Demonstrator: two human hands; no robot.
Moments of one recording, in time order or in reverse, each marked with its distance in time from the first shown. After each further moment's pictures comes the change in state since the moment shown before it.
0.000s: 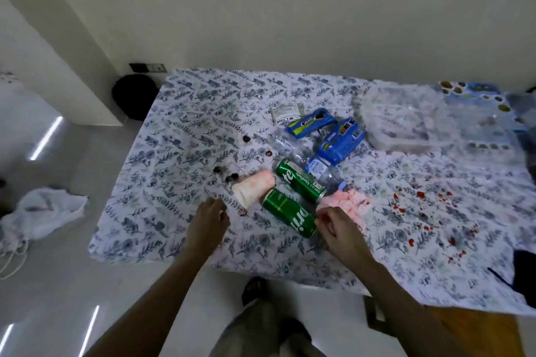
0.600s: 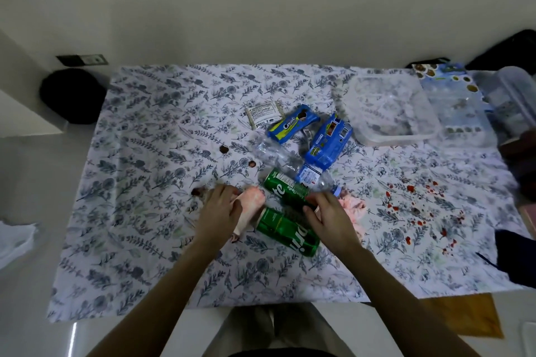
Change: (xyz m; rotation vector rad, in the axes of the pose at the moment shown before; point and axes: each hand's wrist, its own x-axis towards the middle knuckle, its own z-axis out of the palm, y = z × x) left_hand 0.097 0.019 0.010 -0.087 -0.047 0.285; right_hand 0.071 -0.018 0.010 -0.097 0.151 0.085
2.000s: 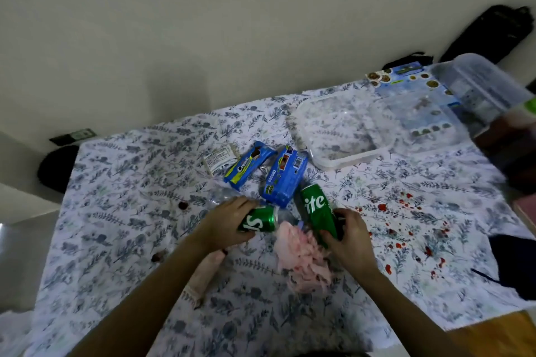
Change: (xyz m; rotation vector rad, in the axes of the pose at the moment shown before) left_hand 0.120 0.104 0.028 0.314 -0.442 0.448; right_hand 0.010 0.131 -0.048 0.268 0.238 0.336
